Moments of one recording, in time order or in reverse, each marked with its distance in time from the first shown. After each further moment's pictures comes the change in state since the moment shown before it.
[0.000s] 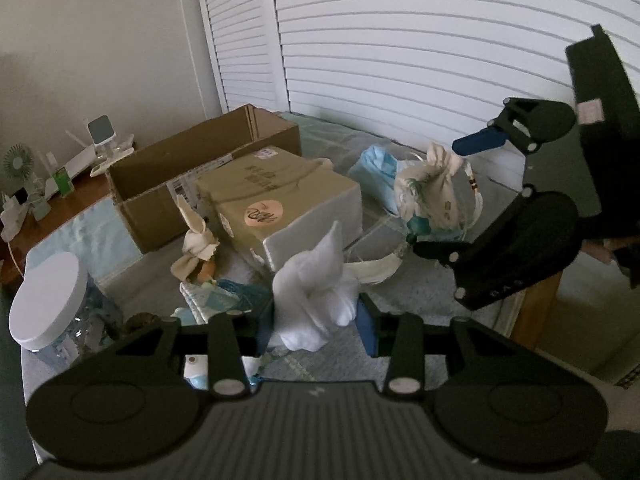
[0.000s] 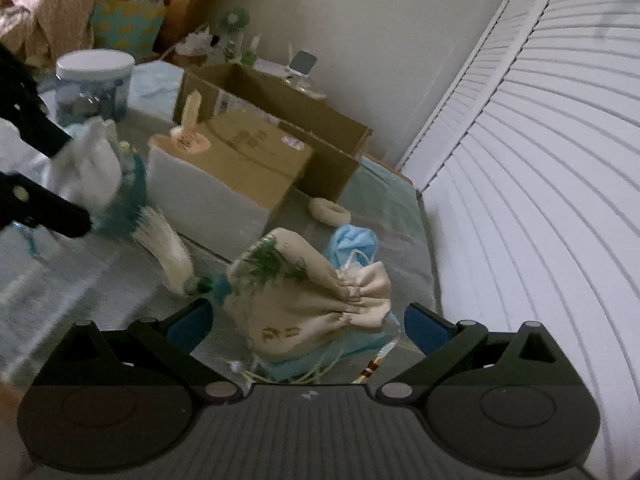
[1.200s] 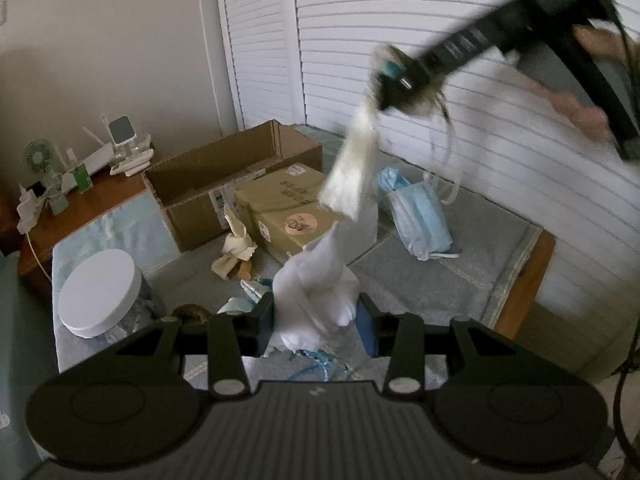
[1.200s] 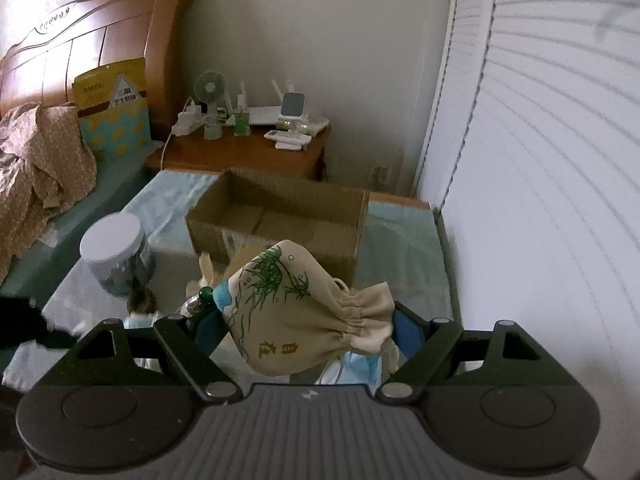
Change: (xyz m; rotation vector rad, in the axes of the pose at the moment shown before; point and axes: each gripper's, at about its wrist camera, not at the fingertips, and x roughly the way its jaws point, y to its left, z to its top) left arm -0.054 0.028 0.002 -0.045 -0.011 -0.002; right arm -0.046 -0.080 0.117 0.324 0.018 0.227
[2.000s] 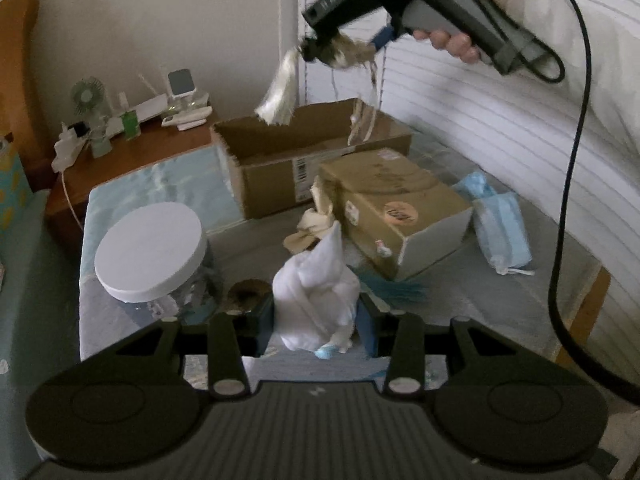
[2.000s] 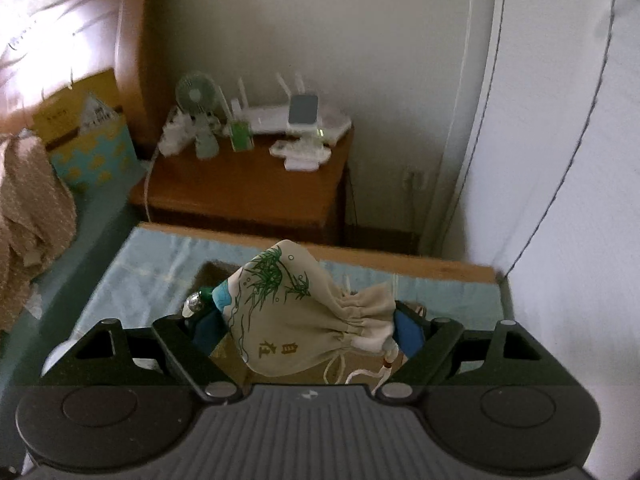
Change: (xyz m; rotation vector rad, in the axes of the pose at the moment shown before) left arm 0.024 0.058 -0.008 -0.185 0.052 0.092; right arm 0.176 0.001 0.142 0.050 0.112 0.073
